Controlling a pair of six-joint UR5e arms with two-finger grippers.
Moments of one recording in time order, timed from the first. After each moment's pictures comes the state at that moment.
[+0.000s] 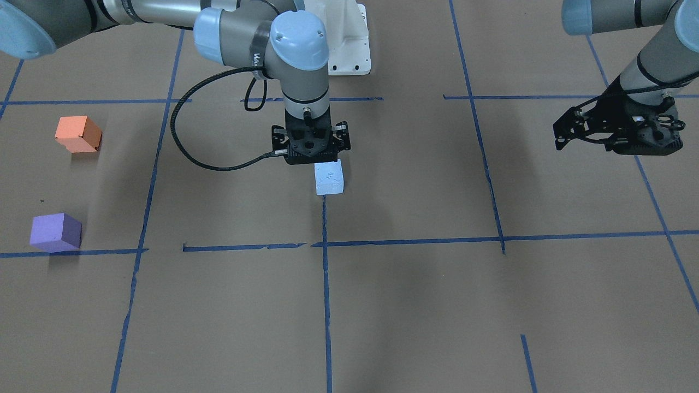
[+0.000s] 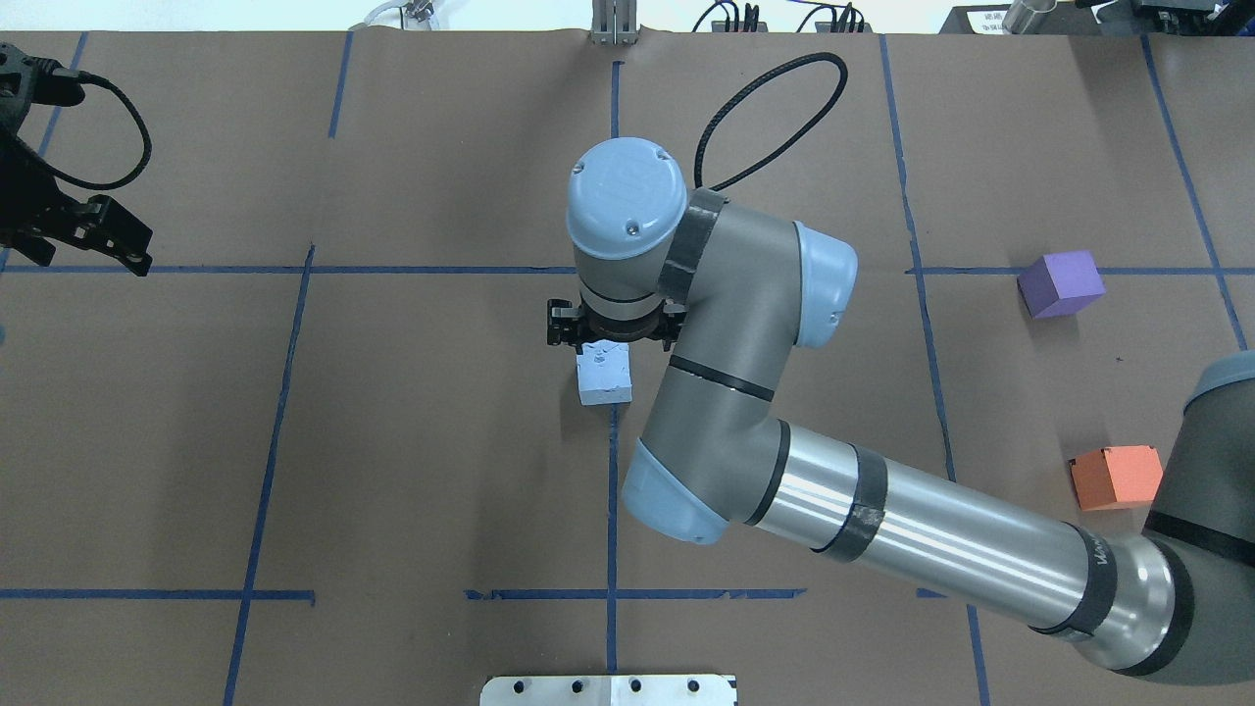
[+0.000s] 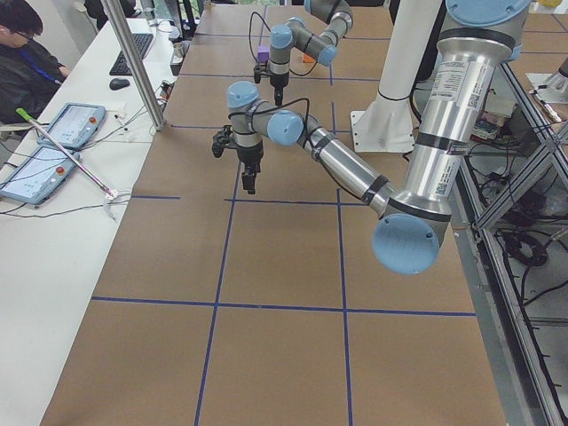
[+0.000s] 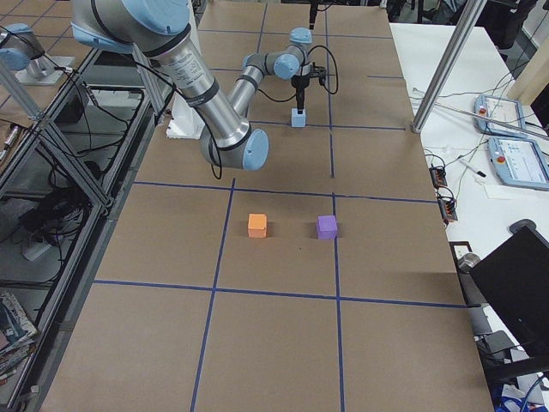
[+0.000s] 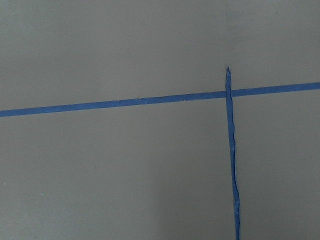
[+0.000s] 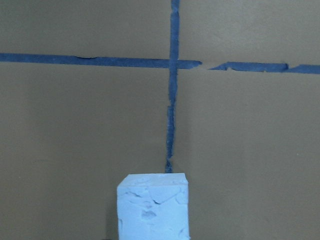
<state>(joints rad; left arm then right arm) -1.08 -1.79 -1.98 -1.34 -2.21 -0.54 0.52 -0.68 1.52 -1.68 1.86 1.16</state>
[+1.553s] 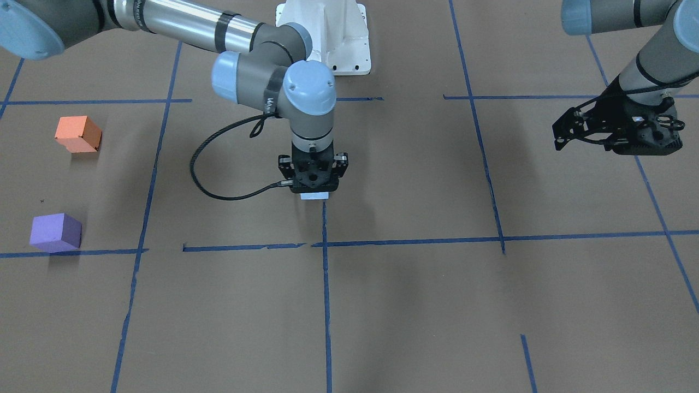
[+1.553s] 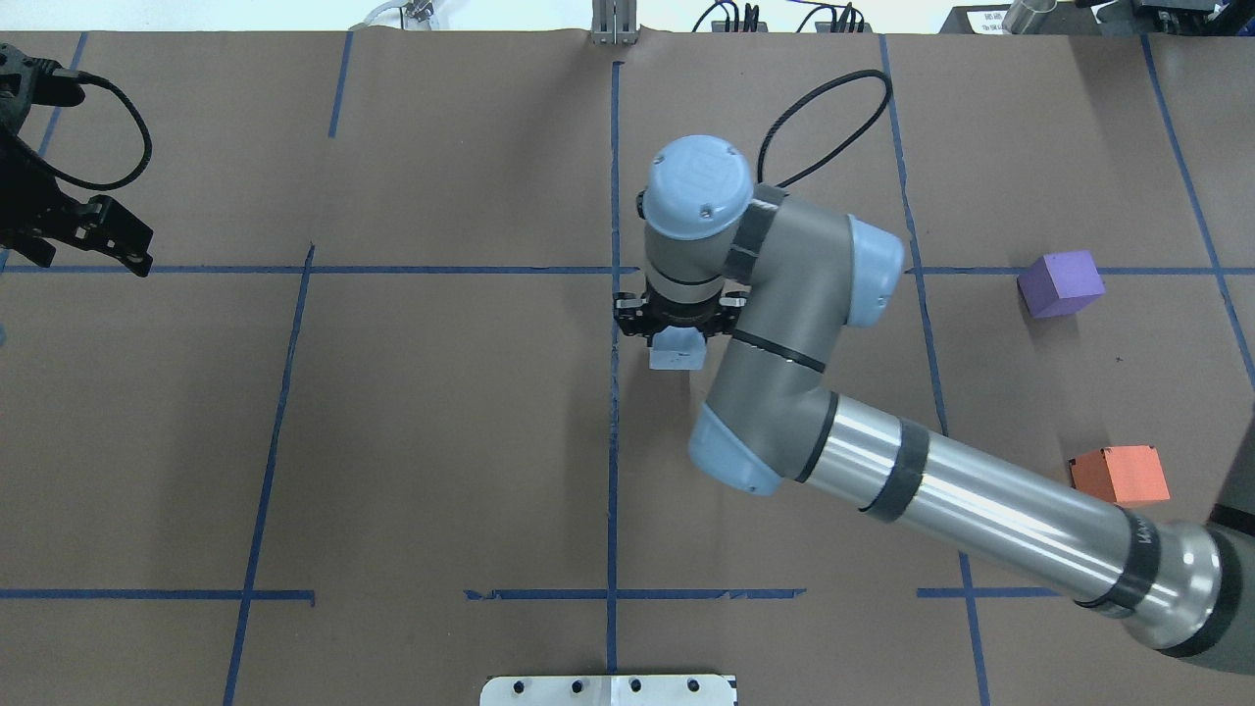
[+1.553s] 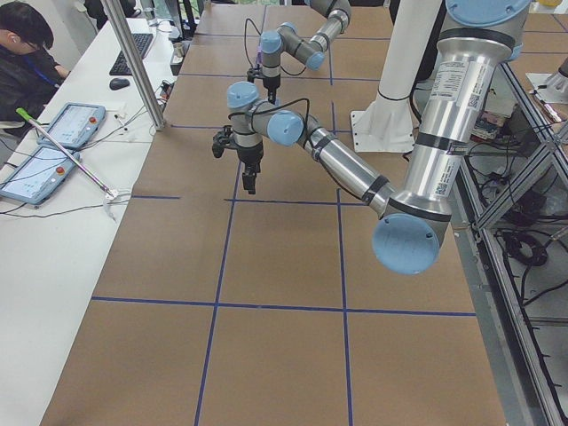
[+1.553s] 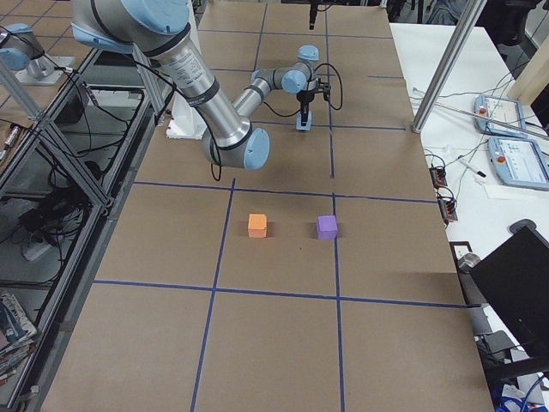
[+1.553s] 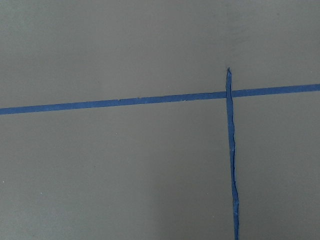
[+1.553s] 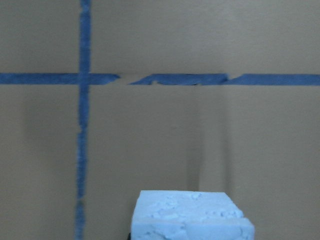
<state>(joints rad) -1.08 -1.79 -1.98 -1.34 -2.21 -0.55 0.62 -0.85 1.53 -1.59 1.96 1.10</state>
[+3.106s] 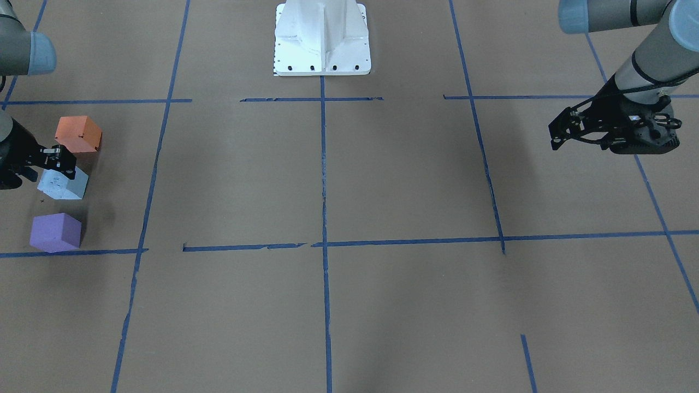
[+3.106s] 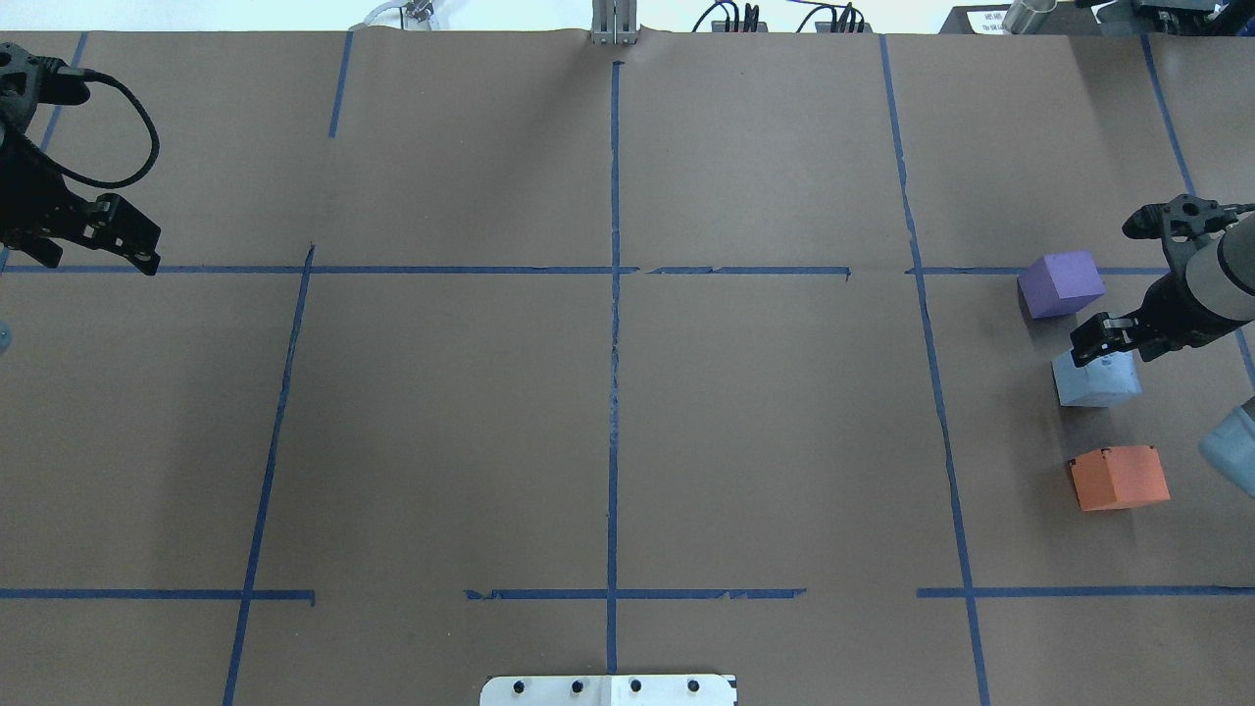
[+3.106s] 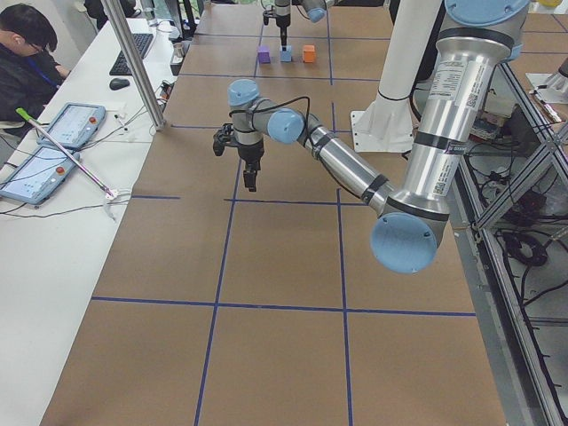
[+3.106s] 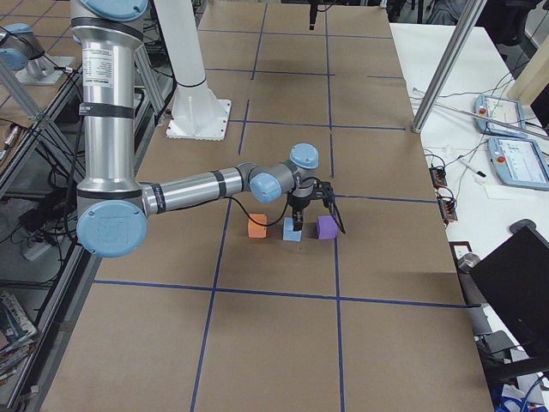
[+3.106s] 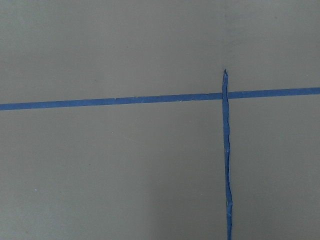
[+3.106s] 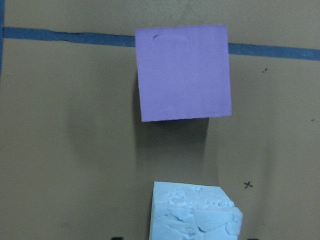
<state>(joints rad) -1.08 -1.80 -1.98 -1.34 -2.21 -0.58 0.99 -1.61 1.79 -1.31 2.17 0.66</state>
